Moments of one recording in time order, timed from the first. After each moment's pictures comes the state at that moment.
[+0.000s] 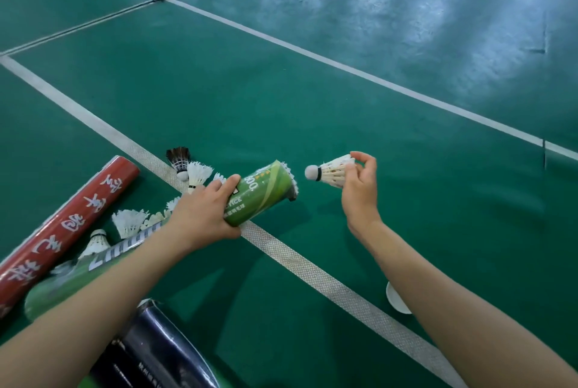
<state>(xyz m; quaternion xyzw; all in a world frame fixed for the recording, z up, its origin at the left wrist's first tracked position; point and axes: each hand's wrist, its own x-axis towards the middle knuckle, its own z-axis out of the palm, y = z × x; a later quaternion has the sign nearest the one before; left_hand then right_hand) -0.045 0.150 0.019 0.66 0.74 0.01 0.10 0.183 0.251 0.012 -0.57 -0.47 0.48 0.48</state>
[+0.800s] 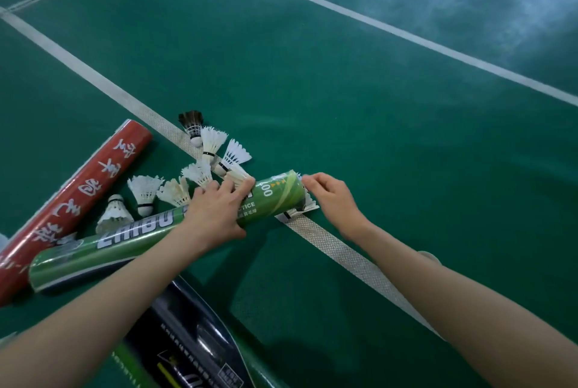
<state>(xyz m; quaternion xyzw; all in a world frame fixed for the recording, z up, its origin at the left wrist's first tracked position) -0.043 0.126 -0.026 0.66 0.74 -0.11 0.10 0.157 0.213 -0.051 -0.49 -0.60 0.59 0.23</state>
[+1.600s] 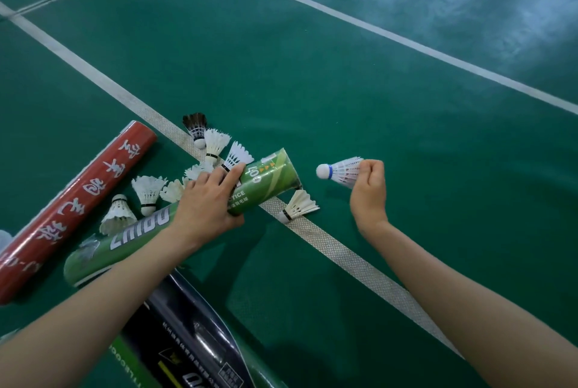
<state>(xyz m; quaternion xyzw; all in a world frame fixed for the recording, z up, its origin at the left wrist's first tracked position) -0.058 0.117 -0.024 0.65 0.75 0.03 0.05 0.180 0.229 -0.042 -0.61 -0.52 0.43 0.41</state>
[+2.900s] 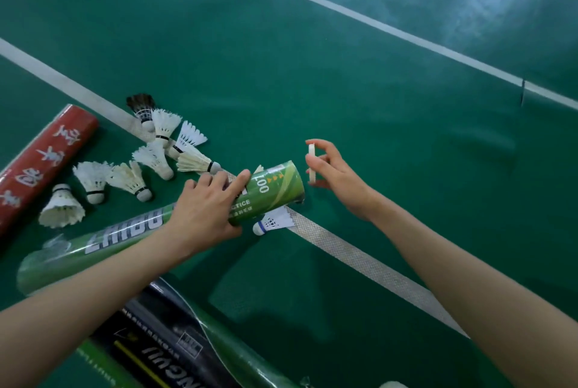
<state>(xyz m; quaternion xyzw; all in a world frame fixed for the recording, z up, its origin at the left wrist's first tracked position) 0.022 0.101 -0.018 0.73 0.68 -0.06 0.04 0.245 0.199 -0.003 -0.47 -0.61 0.61 0.19</state>
